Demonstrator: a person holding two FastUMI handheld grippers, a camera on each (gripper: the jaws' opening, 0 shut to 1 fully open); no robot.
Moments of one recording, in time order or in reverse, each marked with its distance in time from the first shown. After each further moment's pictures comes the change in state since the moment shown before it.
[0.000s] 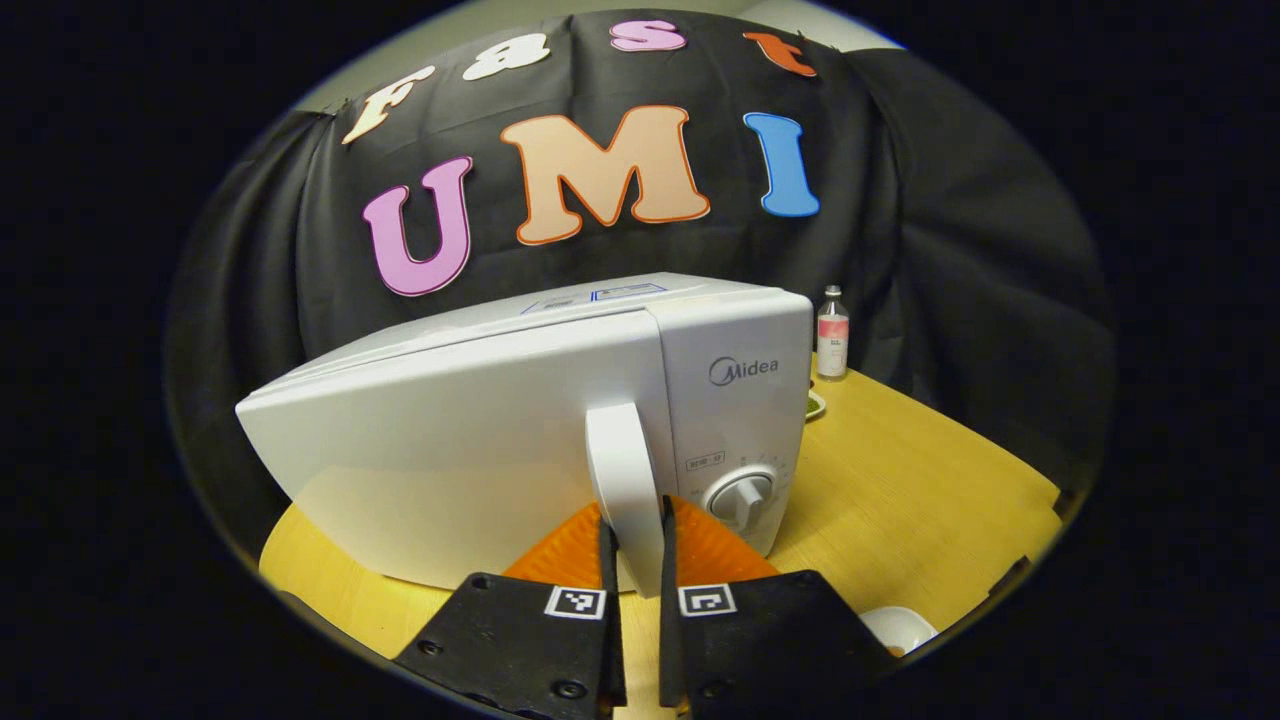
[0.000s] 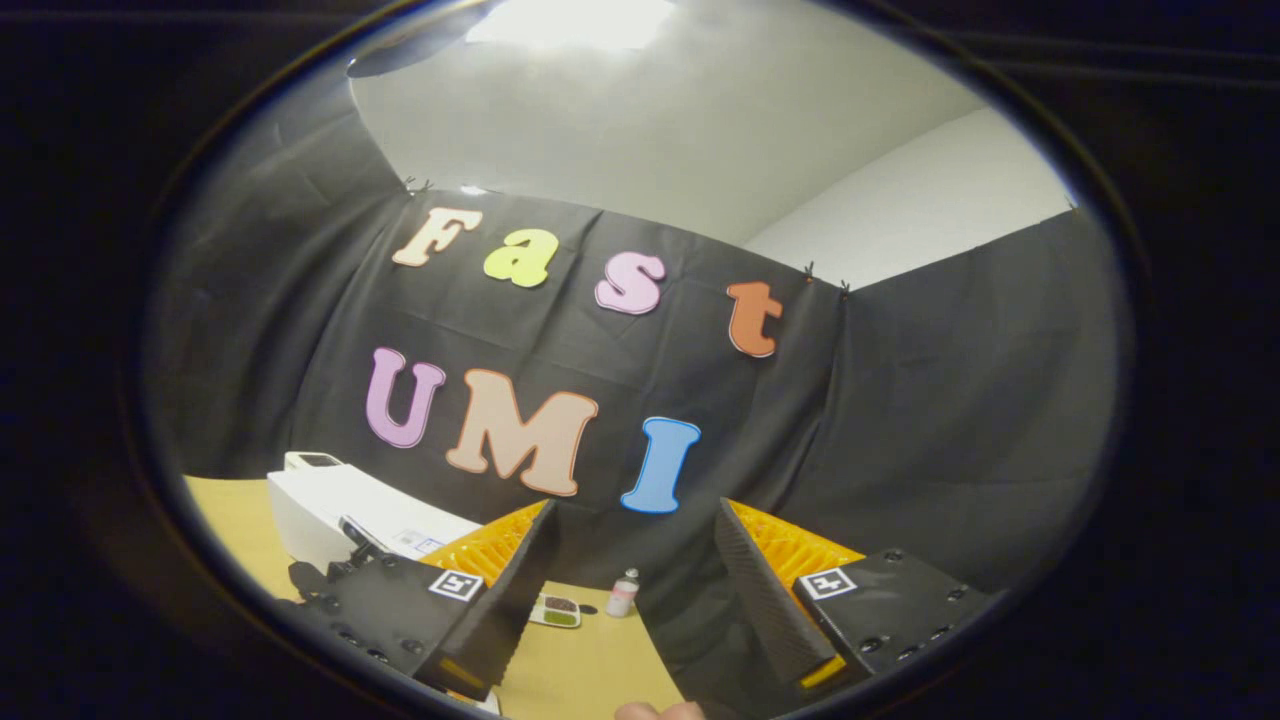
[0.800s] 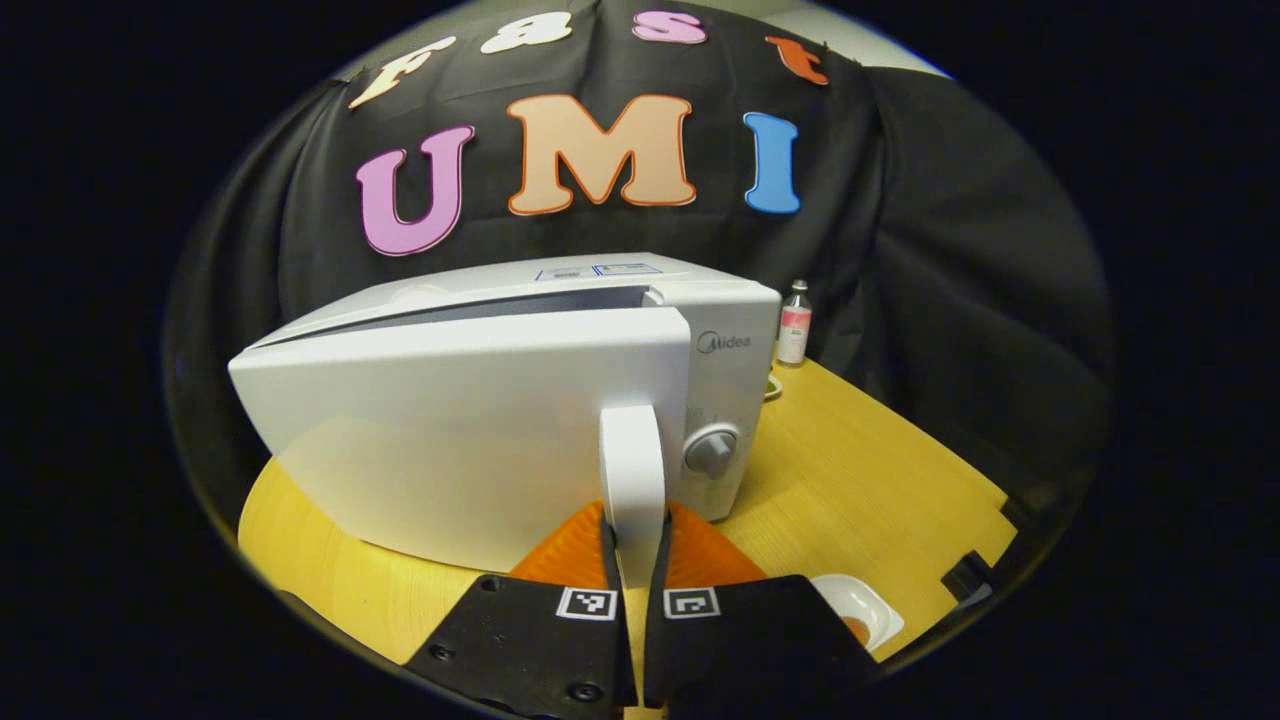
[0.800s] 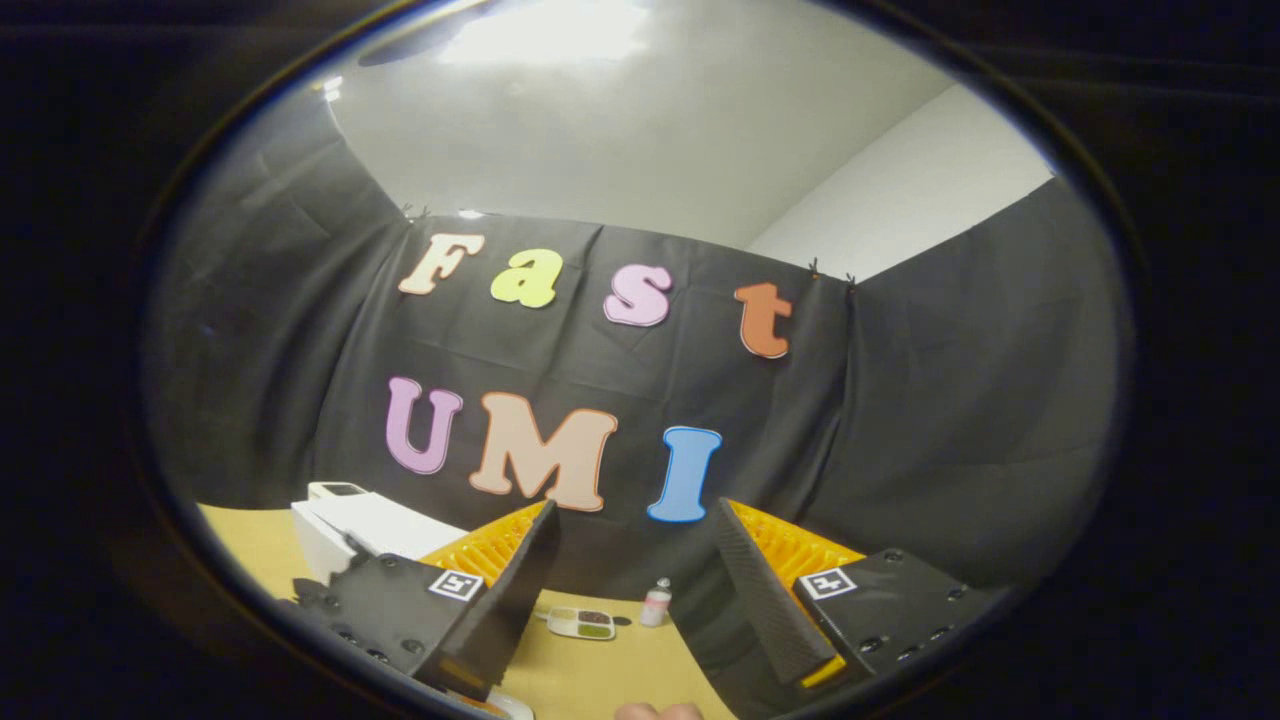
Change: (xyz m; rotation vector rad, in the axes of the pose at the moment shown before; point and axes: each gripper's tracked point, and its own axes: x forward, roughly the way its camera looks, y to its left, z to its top) left arm -0.073 -0.001 -0.021 -0.065 0.082 -0.137; right arm 0.006 0.010 0.003 0.090 -0.034 0.032
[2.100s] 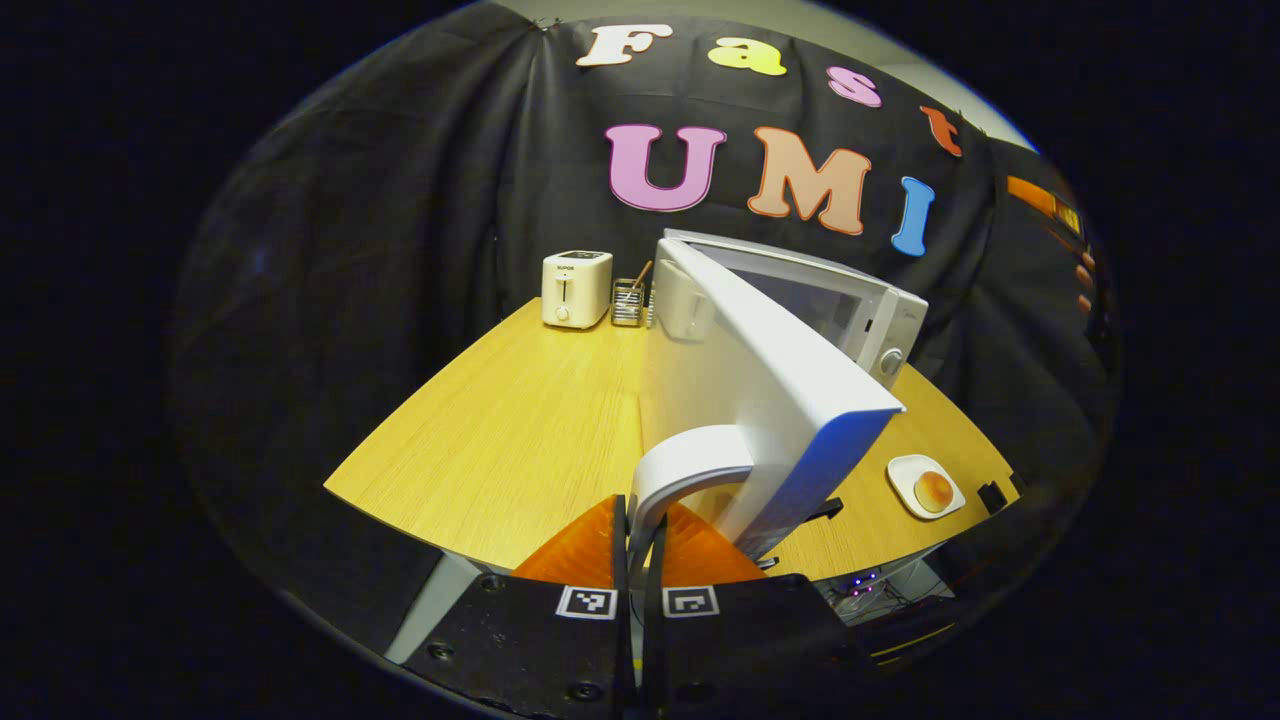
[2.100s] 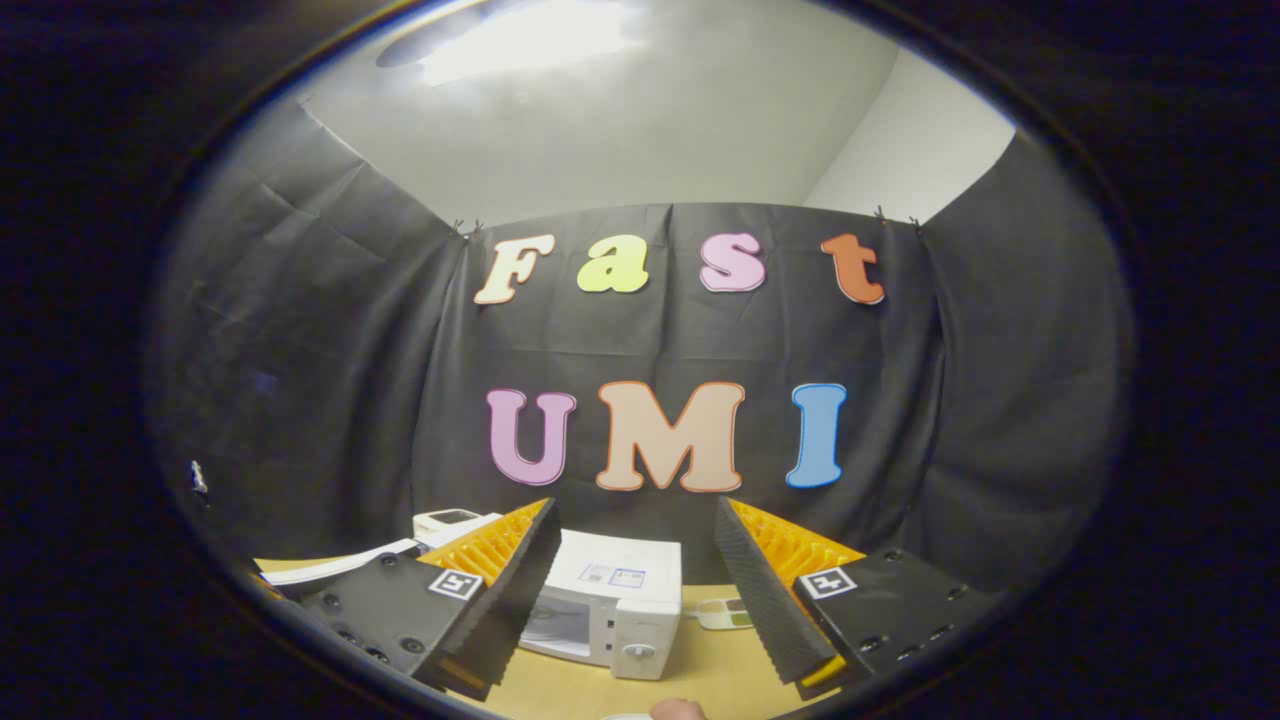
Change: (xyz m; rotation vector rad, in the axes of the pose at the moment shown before) left arm -0.247 0.228 -0.121 -0.286 0.049 0.246; right arm -0.010 0.191 -0.056 0.187 0.052 0.205
